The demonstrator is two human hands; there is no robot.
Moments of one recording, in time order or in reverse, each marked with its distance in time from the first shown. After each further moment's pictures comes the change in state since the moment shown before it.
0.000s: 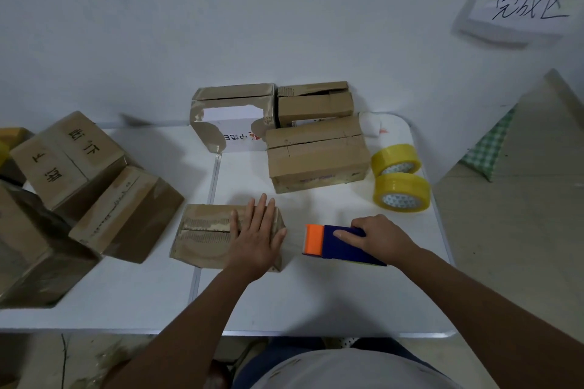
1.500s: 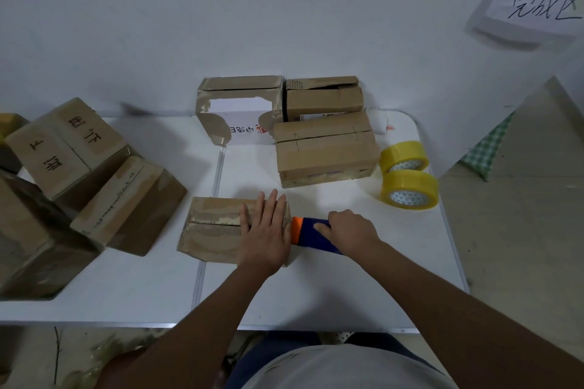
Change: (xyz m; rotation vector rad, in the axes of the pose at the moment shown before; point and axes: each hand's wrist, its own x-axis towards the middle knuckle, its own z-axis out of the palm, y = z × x) left_hand 0.000 0.007 0.001 0.044 0.020 -0.031; right_hand 0.031 -0.077 0.033 -0.318 -0.026 0.177
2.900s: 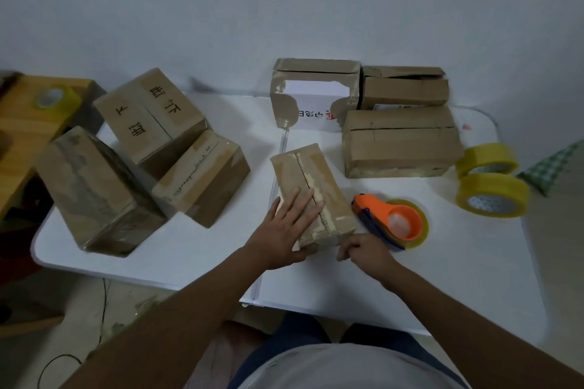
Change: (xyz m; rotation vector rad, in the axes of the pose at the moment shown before) left_hand -0.035 -0.134 -0.012 -0.026 -0.099 0.413; right_hand -0.013 -0.089 0.070 0.799 -0.186 0.029
